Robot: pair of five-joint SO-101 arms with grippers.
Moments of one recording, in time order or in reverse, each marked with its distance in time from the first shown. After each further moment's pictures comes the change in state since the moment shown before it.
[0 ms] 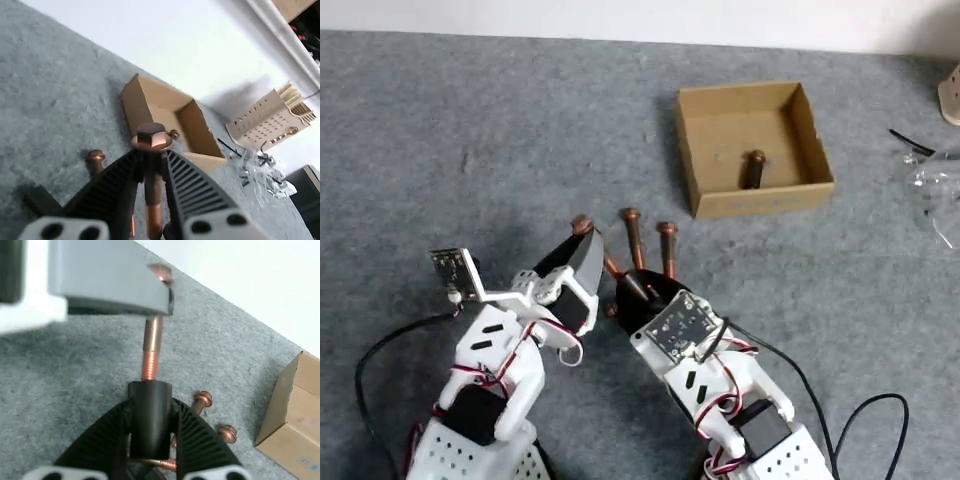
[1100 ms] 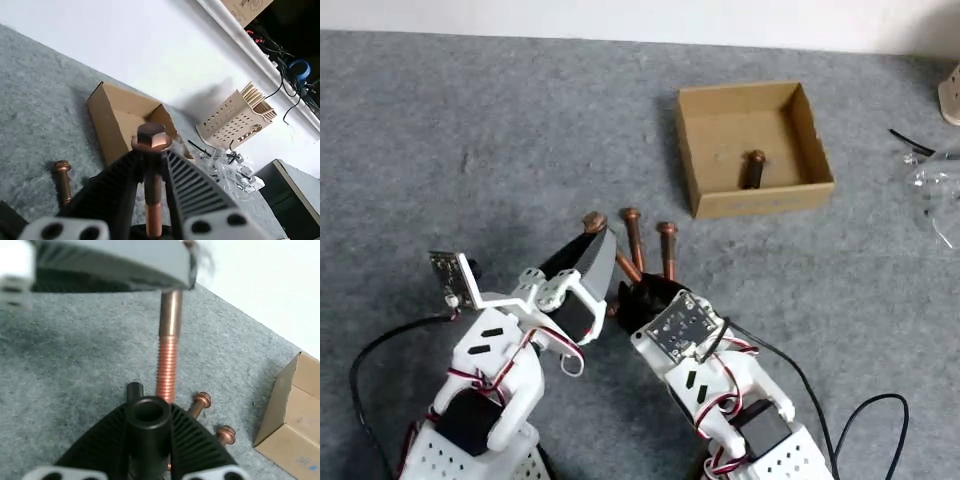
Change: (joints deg) left arm 4.9 0.0 -5.8 1.6 -0.1; right arm 0.2 -0.2 0.0 -0.1 -0.1
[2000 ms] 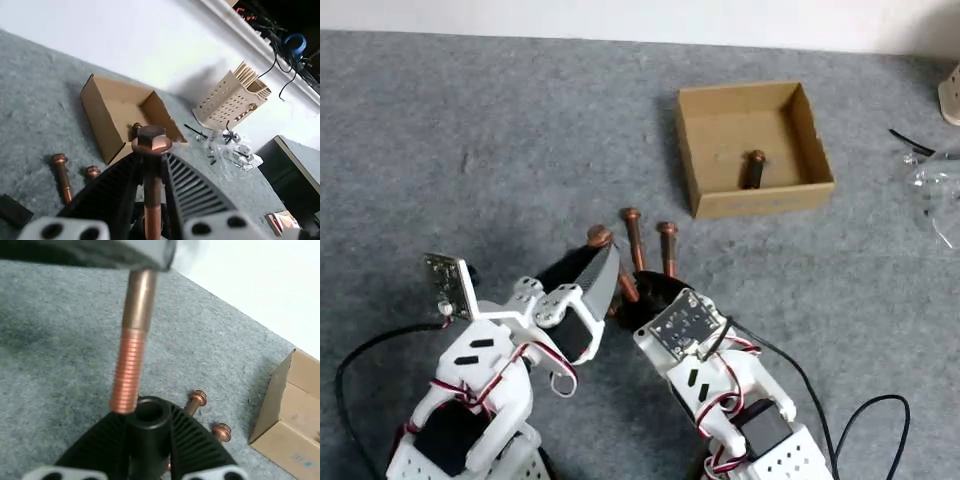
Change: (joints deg) left arm 3.7 0.0 -10.1 13.5 -4.6; right arm 1.1 0.0 0.0 0.0 0.0
